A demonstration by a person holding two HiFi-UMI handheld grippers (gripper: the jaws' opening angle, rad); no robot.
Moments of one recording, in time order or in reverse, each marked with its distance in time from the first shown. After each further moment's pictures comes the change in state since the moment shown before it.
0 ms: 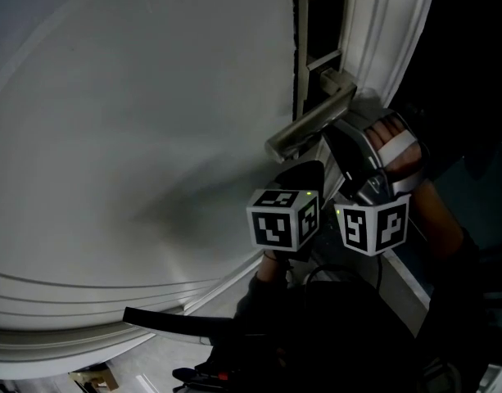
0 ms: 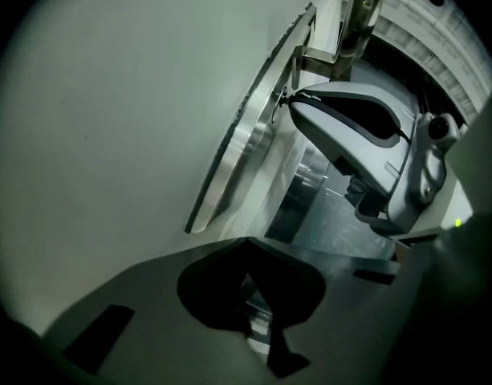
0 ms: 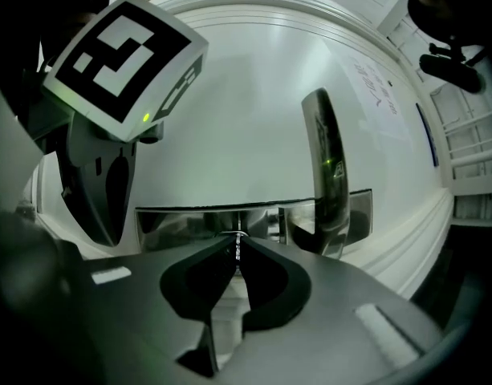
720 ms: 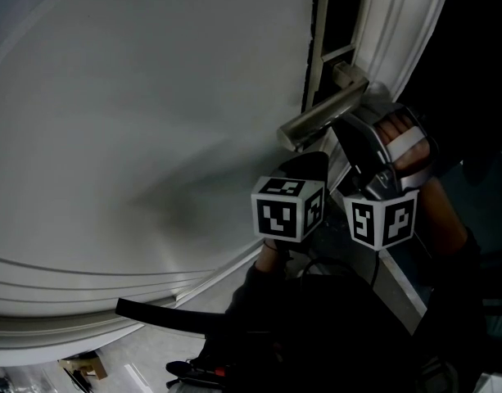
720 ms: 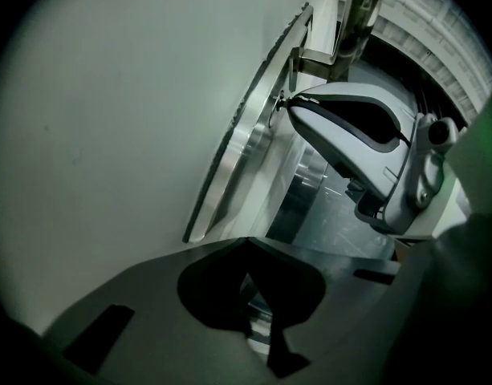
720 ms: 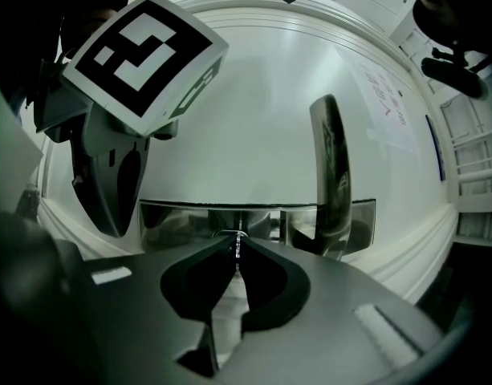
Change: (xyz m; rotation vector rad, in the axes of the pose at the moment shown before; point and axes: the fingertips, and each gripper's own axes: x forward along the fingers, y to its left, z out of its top) left arm 0.001 -0.002 0.006 0.016 -0.007 -0.001; right arm -0.001 -0.001 -0.002 -0.088 -0.011 0.020
